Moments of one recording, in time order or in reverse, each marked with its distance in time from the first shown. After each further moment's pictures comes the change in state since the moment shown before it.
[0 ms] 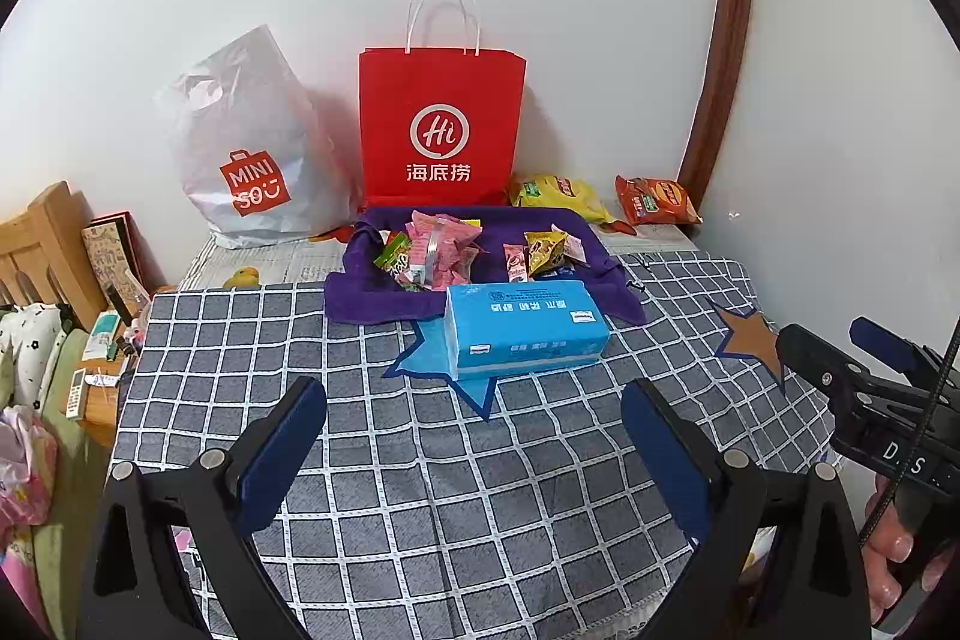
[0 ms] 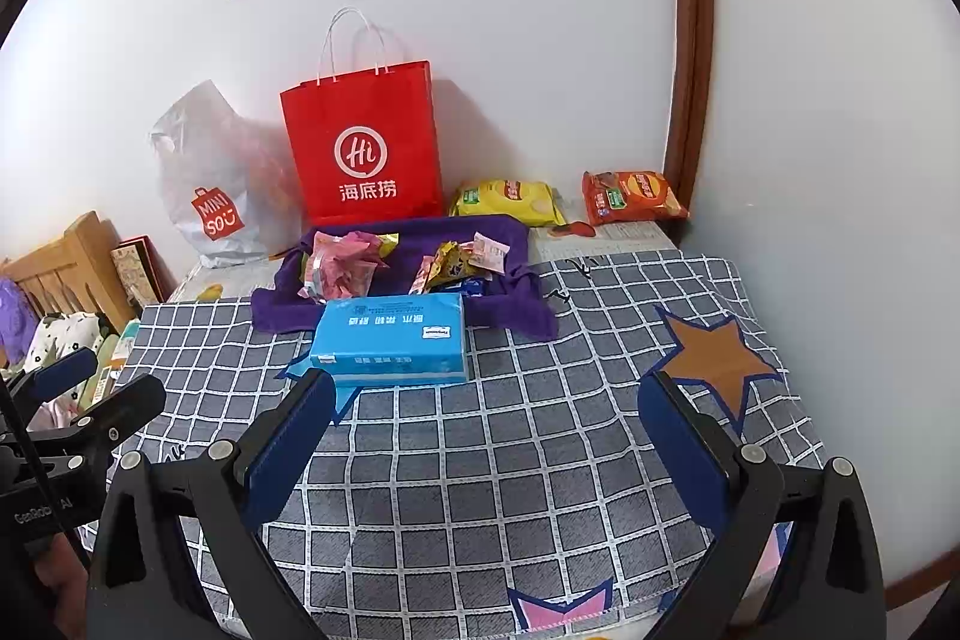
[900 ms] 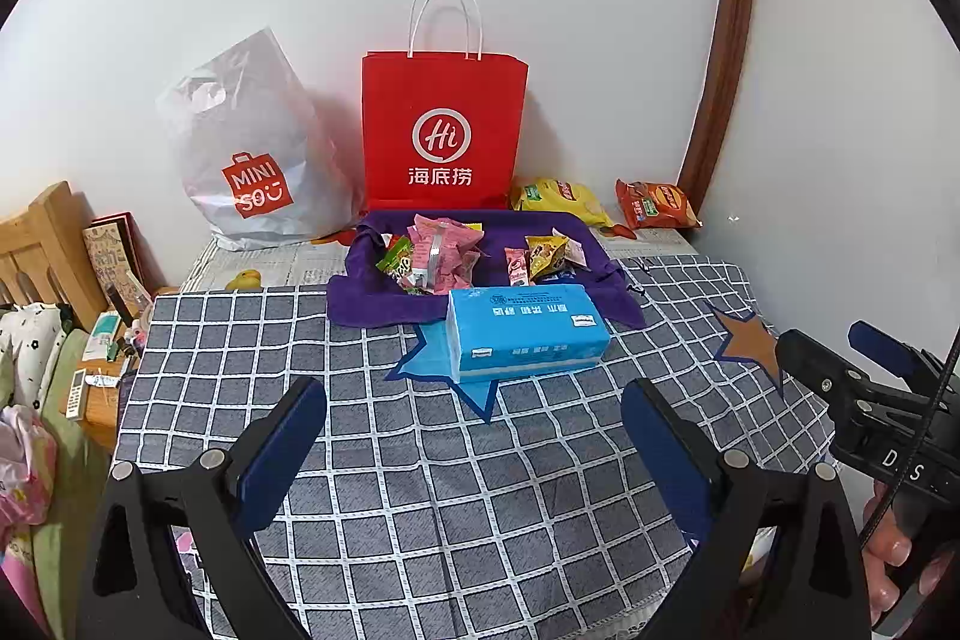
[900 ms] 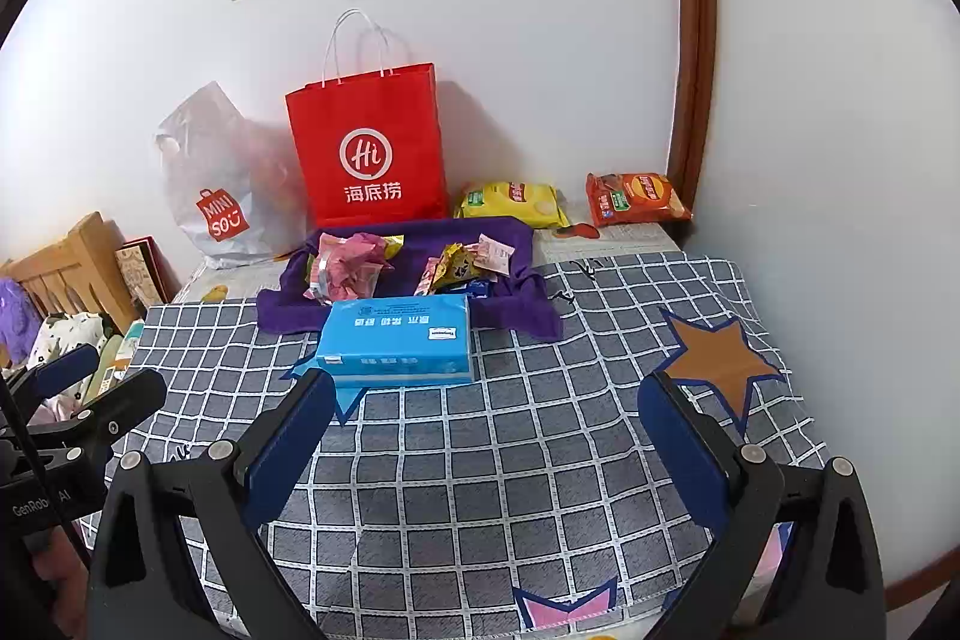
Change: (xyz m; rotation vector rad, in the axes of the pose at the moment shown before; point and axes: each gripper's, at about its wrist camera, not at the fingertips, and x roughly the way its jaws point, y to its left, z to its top) left arm -0.003 0.001 0.002 0.000 -0.004 0.001; right arm -0.002 0.001 0.001 -0.005 -0.007 0.009
